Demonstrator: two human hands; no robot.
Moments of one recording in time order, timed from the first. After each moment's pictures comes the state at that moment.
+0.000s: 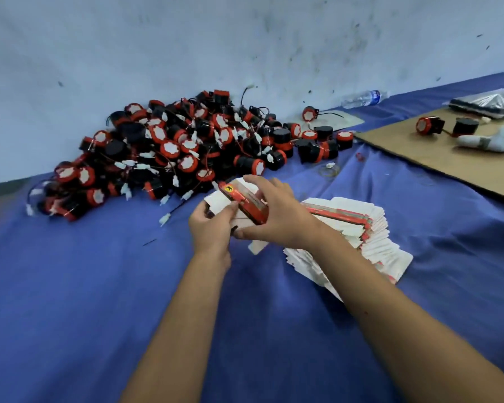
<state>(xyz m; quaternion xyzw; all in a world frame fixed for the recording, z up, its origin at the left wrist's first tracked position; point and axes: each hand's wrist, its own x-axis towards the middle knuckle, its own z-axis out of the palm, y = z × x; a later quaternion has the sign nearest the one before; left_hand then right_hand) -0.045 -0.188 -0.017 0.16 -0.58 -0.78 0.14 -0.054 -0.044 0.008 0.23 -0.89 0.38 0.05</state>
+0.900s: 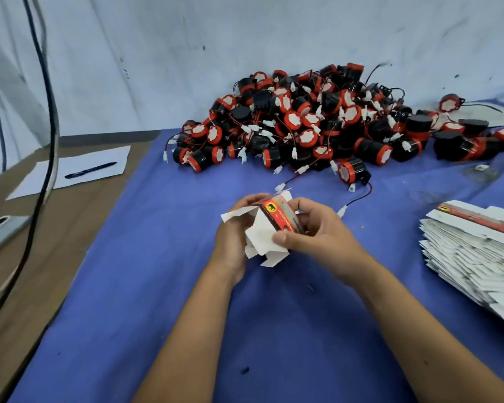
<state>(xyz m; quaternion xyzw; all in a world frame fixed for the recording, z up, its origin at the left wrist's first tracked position) 0.042 -0.352 -0.046 0.10 -0.56 -0.81 0.12 0.003 -0.185 -0.031 0.33 -0.63 0.68 -0.19</state>
